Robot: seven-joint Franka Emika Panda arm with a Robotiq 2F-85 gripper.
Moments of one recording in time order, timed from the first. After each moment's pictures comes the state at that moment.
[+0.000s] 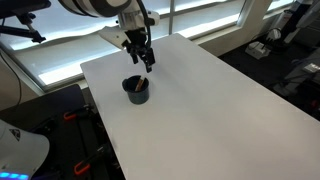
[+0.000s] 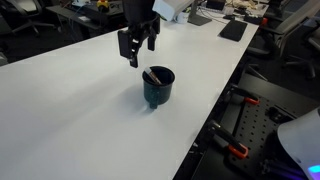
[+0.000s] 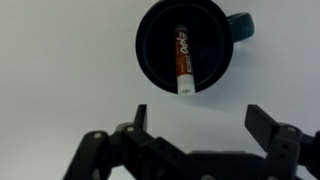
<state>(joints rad) 0.09 0.08 0.09 -2.52 -0.25 2.63 0.22</state>
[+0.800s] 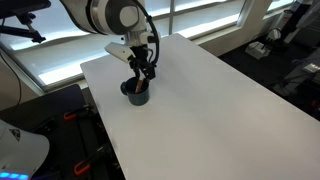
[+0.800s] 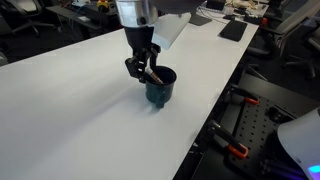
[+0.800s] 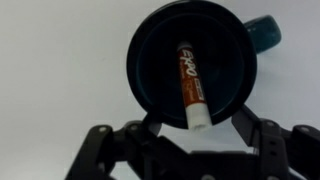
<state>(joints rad) 0.12 0.24 0.05 -2.46 -0.35 2.63 0.28</state>
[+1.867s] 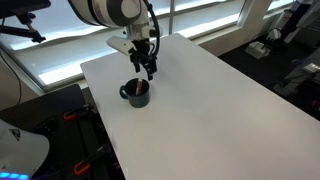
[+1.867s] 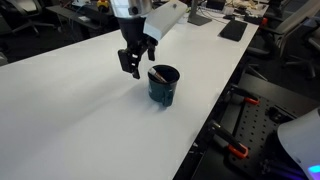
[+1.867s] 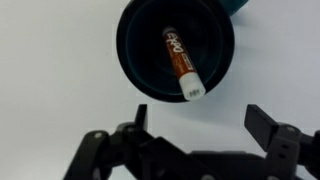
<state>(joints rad) 0.17 0.22 0.02 -2.41 -0.30 2.55 0.28</state>
